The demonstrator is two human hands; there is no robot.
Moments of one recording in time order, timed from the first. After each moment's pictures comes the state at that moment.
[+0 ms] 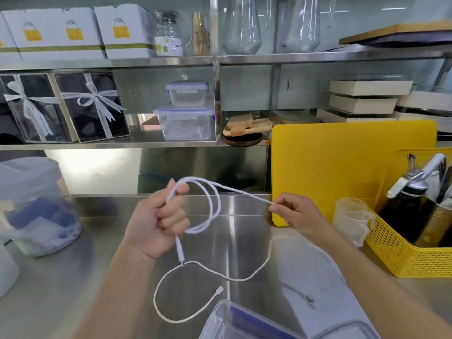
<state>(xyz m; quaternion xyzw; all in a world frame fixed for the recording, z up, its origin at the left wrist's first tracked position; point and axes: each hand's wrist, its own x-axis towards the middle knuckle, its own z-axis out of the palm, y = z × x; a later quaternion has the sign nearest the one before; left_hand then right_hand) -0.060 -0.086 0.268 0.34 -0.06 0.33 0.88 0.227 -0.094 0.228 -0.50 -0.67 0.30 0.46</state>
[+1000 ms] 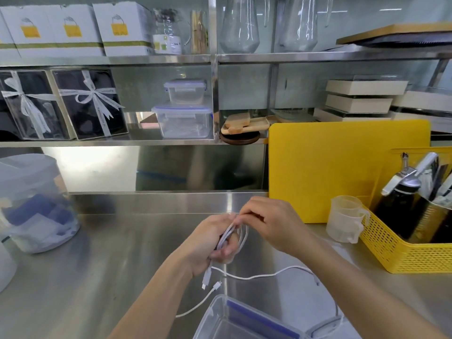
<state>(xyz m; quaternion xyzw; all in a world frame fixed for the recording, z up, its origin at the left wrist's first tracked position) 0.010 -0.111 0.231 0.58 0.32 0.31 0.68 0.169 -0.137 0.257 -0.43 -0.83 0.00 0.36</state>
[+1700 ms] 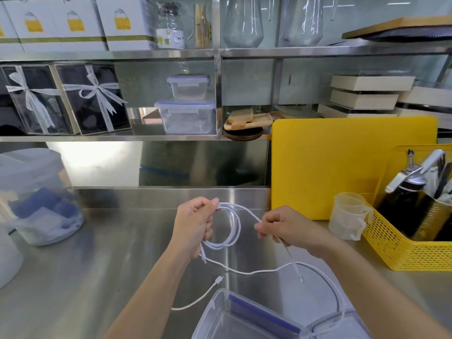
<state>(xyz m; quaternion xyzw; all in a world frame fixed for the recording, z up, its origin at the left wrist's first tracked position) -0.005 -0.093 0.219 0.50 0.39 0.55 0.55 0.193 -0.134 0.244 -0.59 -0.70 0.33 0.25</state>
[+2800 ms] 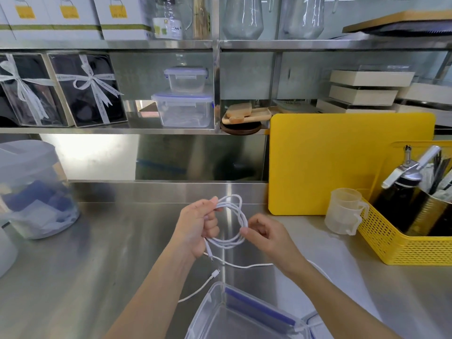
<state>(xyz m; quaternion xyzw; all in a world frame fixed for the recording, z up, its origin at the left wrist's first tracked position) 0.003 -0.092 0.208 0.39 0.36 0.51 0.67 0.168 -0.139 0.182 -0.50 -0.65 0.33 0.46</state>
